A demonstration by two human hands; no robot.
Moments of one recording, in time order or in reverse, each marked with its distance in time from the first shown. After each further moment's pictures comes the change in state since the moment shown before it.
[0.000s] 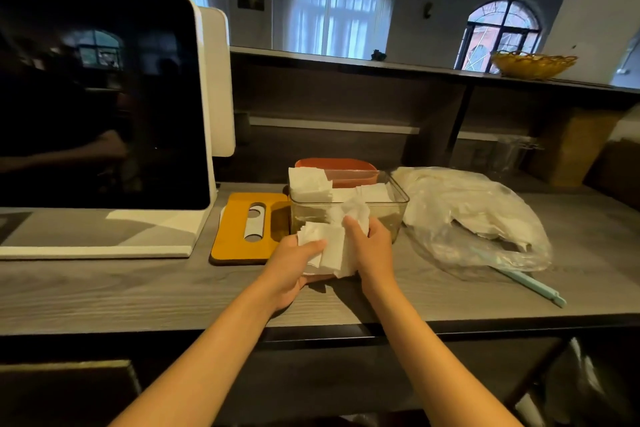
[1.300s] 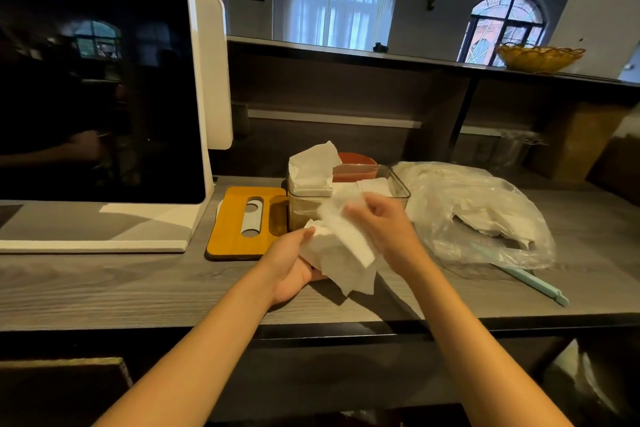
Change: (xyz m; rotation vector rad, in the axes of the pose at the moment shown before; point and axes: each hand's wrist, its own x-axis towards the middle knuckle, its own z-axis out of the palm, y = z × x) left_hand 0.009 0.004 0.001 -0.310 -0.057 -0.186; right_hand 0.024 -0.030 -0.034 -0.213 -0.344 -0.140
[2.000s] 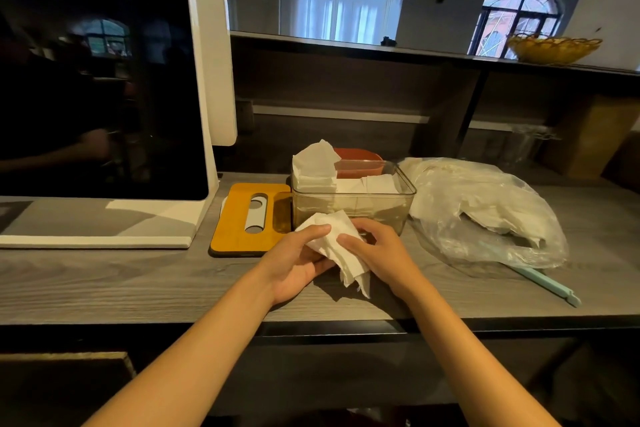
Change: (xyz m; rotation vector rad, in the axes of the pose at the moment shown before) left_hand -0.006 -0.001 -0.007 -0.043 -0.157 0.062; right_hand -0.016 0.038 0.010 -0.075 -0.113 0.056
